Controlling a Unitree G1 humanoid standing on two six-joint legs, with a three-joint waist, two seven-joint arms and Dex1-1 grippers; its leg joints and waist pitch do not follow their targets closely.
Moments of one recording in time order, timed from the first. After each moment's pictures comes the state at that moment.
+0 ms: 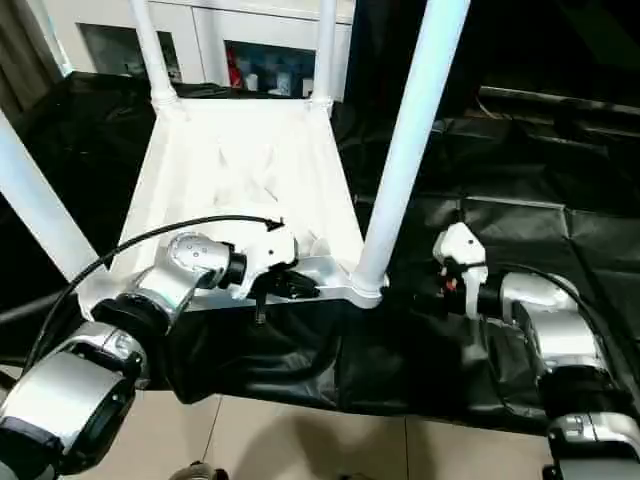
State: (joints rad) left arm -0.84 0.14 -0.28 1.04 0.15 -0.19 -1.12; right arm -0.38 -0.60 0.03 0.52 0.20 0.05 1.25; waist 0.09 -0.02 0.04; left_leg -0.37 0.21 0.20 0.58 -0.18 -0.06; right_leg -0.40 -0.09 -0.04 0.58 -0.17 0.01
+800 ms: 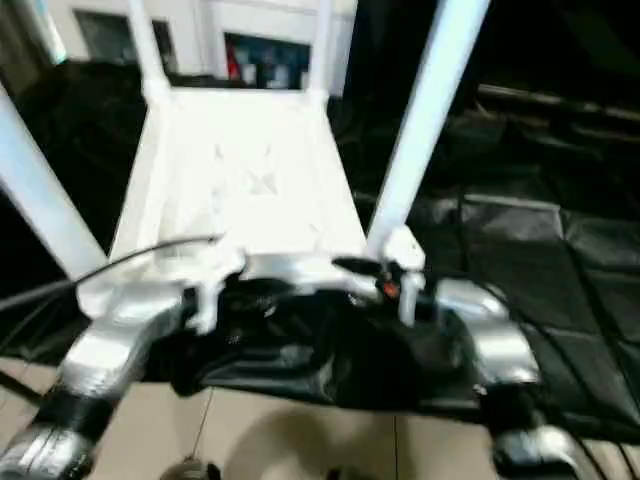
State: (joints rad) left arm -0.24 0.25 -0.13 0.06 -0.09 0.34 -1.04; right arm -0.43 -0.34 0.06 0.46 0.24 0.11 1.00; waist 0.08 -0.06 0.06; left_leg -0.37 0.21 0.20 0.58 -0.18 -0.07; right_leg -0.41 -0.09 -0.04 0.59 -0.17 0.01
